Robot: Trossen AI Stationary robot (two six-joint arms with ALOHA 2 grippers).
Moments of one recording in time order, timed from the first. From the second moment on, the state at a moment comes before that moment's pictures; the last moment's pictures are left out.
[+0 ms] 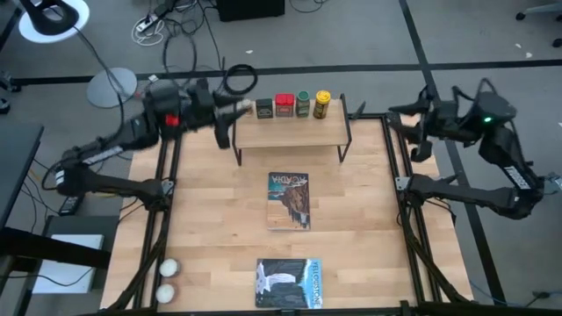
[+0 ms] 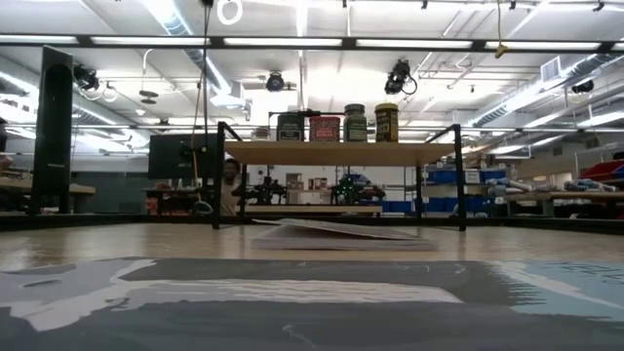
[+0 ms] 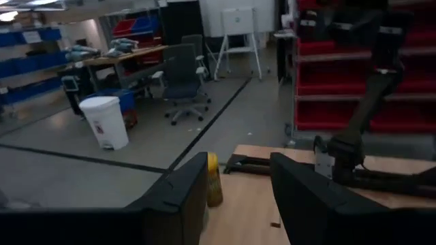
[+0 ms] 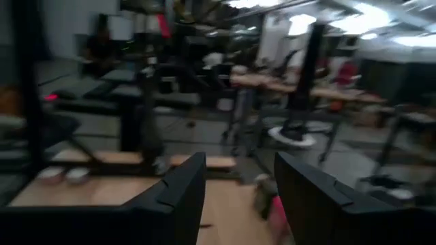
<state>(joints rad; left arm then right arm) 0.36 1.07 1.28 -0.24 -0.04 0.11 -0.52 0.60 1.19 -0.53 -0.29 -0.18</state>
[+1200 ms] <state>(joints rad) 0.17 0.89 0.12 0.82 -0.30 0.03 -0.21 1.00 0.29 0.76 -0.35 0.00</state>
